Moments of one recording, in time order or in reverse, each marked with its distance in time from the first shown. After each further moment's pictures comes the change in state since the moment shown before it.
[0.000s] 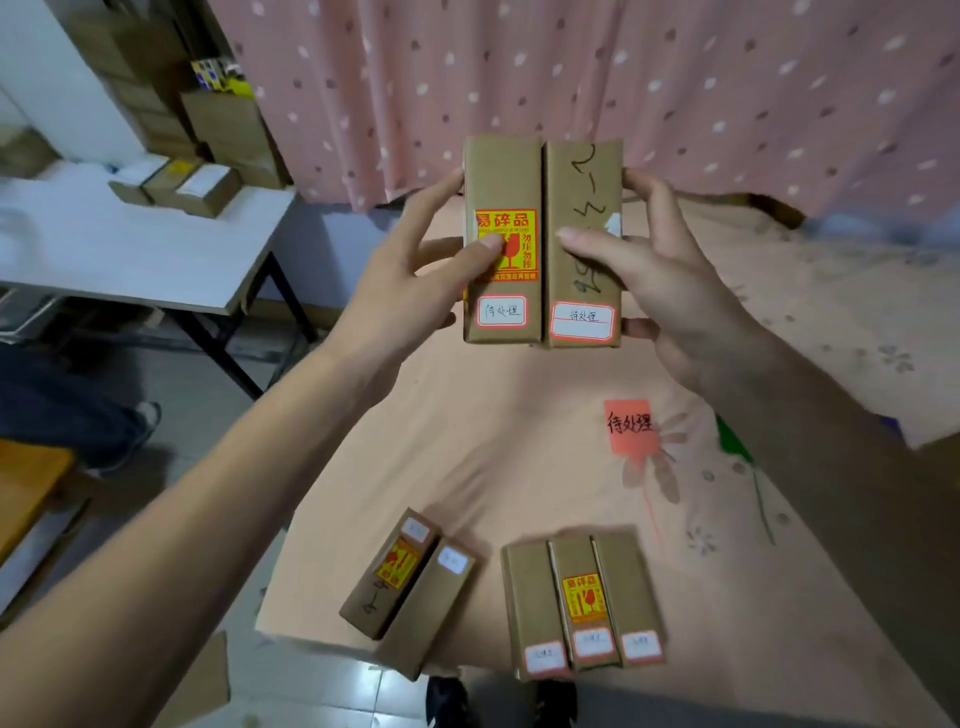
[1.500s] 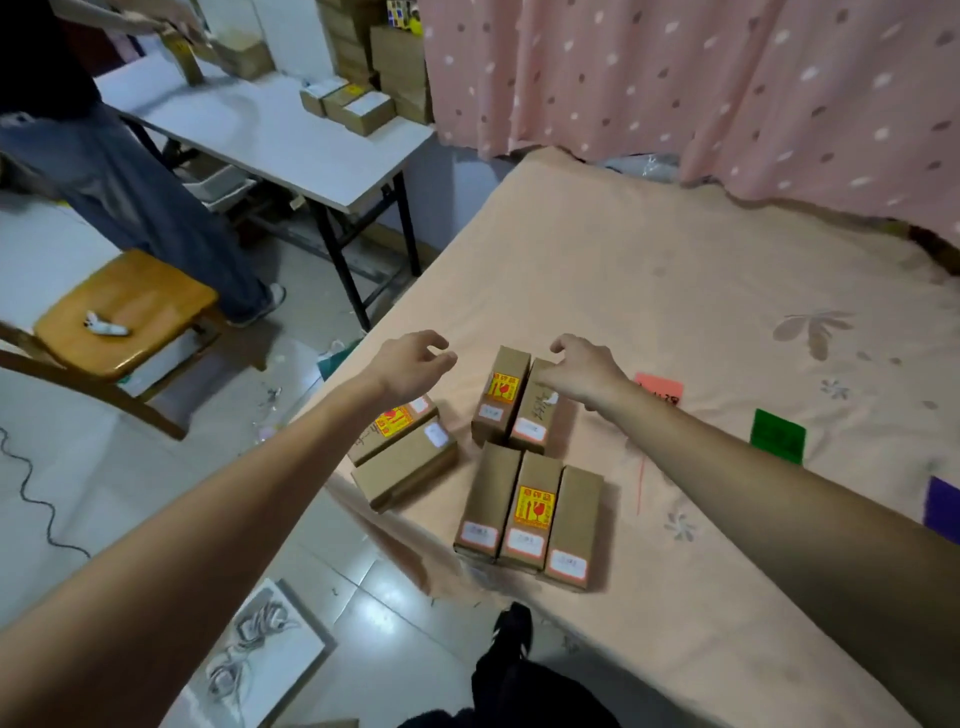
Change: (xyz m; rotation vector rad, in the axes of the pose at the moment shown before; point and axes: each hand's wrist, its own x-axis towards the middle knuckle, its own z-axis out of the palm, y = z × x) left_hand -0.102 -0.165 0.056 0.666 0.154 -0.489; right_hand 0.005 0.194 -0.004 -0.787 -0.495 0.150
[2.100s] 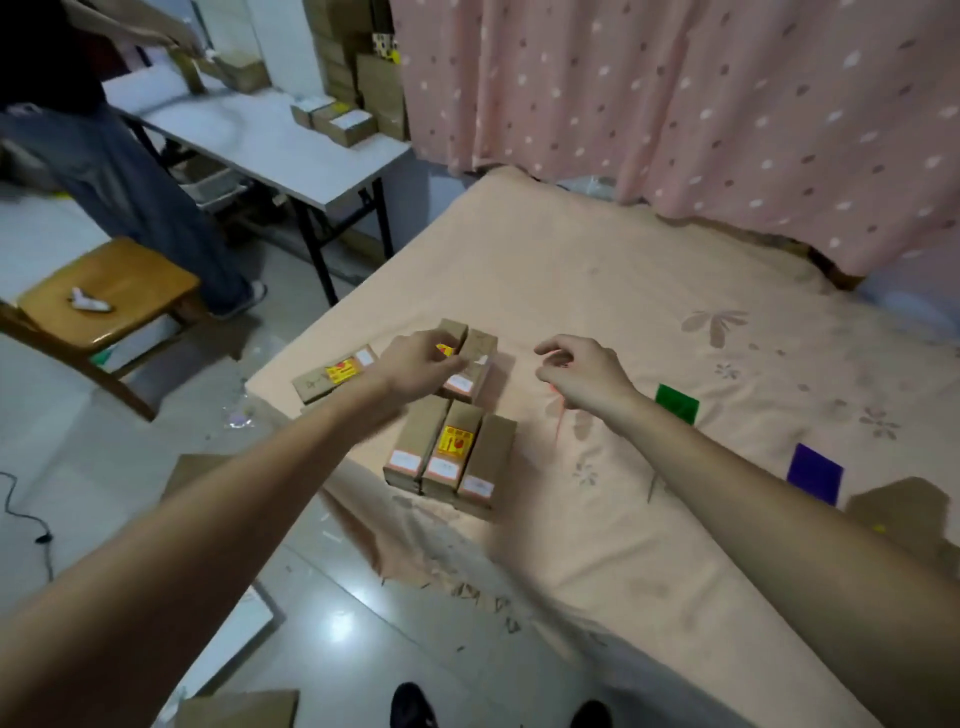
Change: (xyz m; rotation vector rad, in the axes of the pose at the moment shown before) left_hand -0.120 0.092 0.072 0.018 0.066 0.106; right_hand -0.146 0.095 -0.067 0.160 0.126 -0.213
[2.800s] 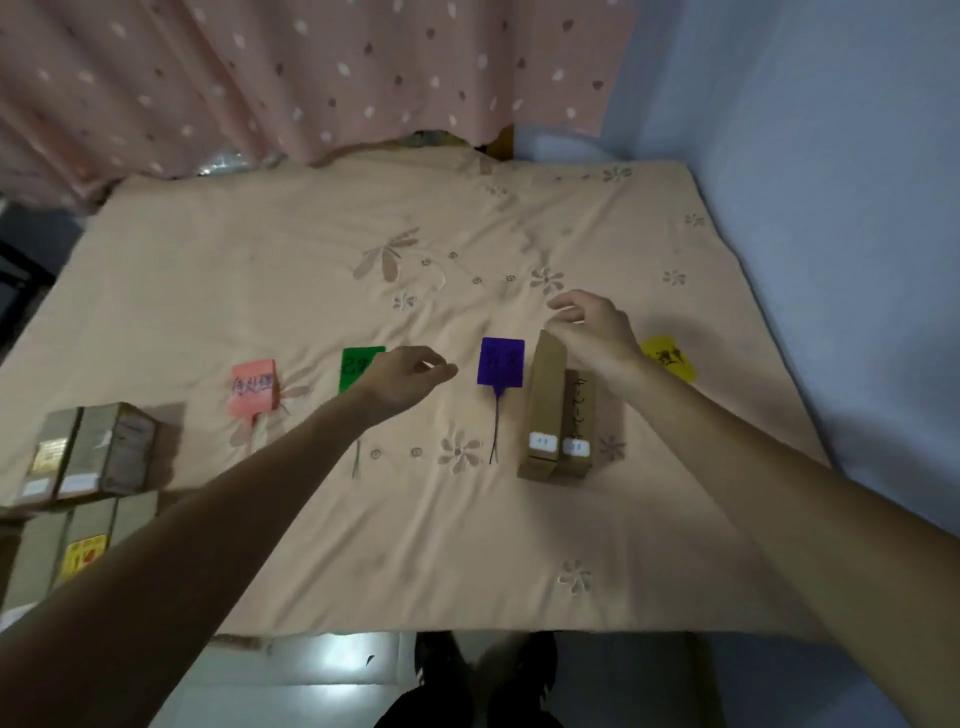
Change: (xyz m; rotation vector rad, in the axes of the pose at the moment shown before) left_hand 0.028 0.366 0.325 0.052 -0.399 0.221; right_hand -0.115 0.365 -0.335 0.266 0.452 0.367
